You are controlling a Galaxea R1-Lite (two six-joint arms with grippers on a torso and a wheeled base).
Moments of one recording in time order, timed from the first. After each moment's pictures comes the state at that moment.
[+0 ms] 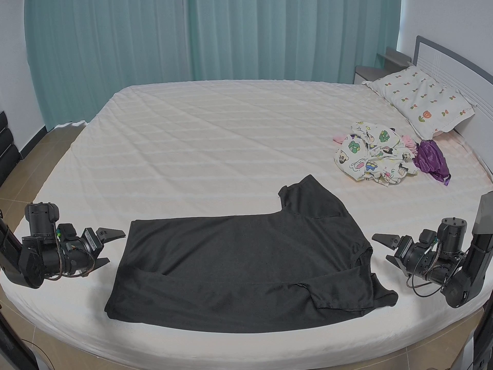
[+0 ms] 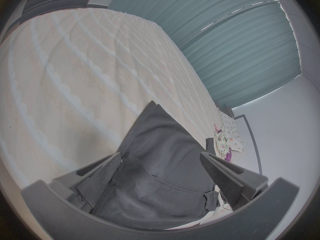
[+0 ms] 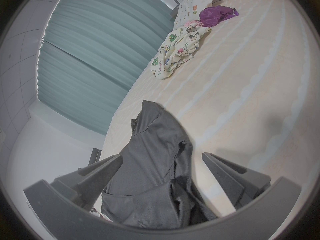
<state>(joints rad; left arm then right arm) 0.18 1.83 -0.44 -0.75 -0.51 -0.69 0.02 2.07 -0.22 -1.45 0.36 0.79</state>
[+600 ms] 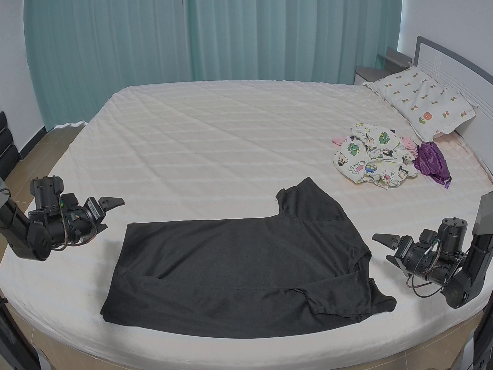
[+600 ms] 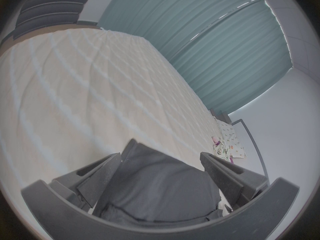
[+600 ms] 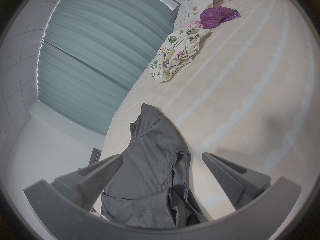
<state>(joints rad) 0.18 1.91 -0.68 -0.74 -0.46 -0.65 0.02 2.07 -0.22 -1.46 0.36 0.79</state>
